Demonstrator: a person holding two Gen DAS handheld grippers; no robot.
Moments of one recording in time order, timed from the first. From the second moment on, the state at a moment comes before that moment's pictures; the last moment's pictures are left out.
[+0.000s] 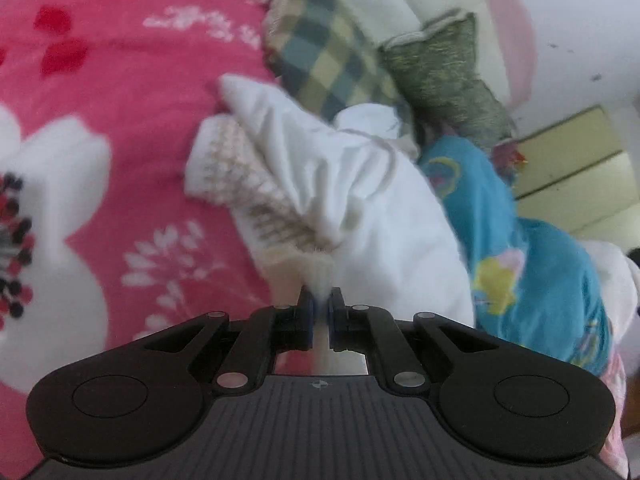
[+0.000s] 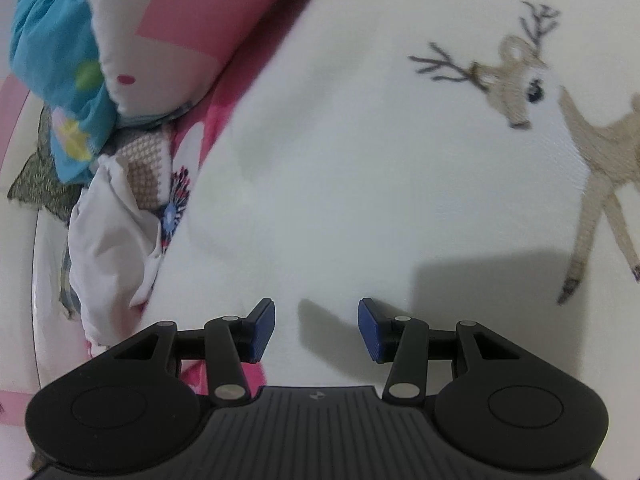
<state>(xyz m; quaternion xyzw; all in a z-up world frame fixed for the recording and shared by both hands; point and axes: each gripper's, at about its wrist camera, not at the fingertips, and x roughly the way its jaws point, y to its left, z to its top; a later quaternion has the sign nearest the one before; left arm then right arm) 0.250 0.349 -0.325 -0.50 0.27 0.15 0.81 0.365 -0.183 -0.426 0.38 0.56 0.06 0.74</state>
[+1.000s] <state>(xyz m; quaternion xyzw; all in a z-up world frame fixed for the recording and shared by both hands) 0.281 0.266 -0.376 -0.11 0.49 0.04 0.86 0.409 0.027 -0.417 -0.06 0.50 0.29 0.81</state>
